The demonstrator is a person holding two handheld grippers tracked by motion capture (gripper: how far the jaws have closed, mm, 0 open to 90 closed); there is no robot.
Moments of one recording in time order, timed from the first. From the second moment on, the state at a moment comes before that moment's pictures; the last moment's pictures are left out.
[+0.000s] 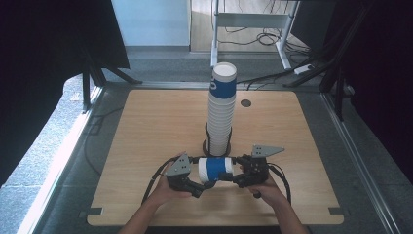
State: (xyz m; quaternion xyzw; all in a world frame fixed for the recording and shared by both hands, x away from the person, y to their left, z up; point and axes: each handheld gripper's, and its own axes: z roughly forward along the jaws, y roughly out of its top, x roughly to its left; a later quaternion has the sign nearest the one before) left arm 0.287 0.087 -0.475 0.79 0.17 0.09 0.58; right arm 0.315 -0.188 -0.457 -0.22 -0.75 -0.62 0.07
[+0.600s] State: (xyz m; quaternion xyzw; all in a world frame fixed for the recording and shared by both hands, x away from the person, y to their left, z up) left arm 0.290 0.090 -0.475 0.79 0.17 0.06 0.59; right arm 0.313 -0.189 -0.456 -0.21 -0.74 -0.63 0.08
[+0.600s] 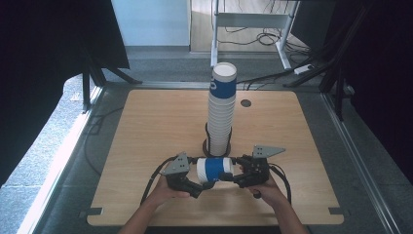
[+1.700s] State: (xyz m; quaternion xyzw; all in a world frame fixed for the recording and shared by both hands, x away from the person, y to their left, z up) left arm 0.293 0.091 -0.474 0.77 0.16 0.04 0.61; right arm 0.316 -0.191 -0.460 -0.21 -0.75 -0.63 0.08
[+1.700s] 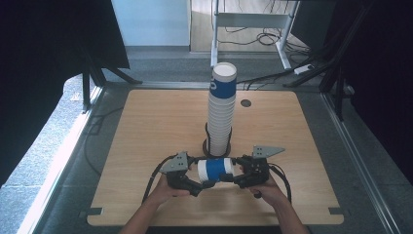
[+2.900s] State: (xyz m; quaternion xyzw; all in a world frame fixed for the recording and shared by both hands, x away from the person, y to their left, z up) left arm 0.293 0.105 -0.470 0.78 0.16 0.05 0.60; right arm 0.321 -0.204 -0.456 -0.23 -0.73 -0.64 0.08
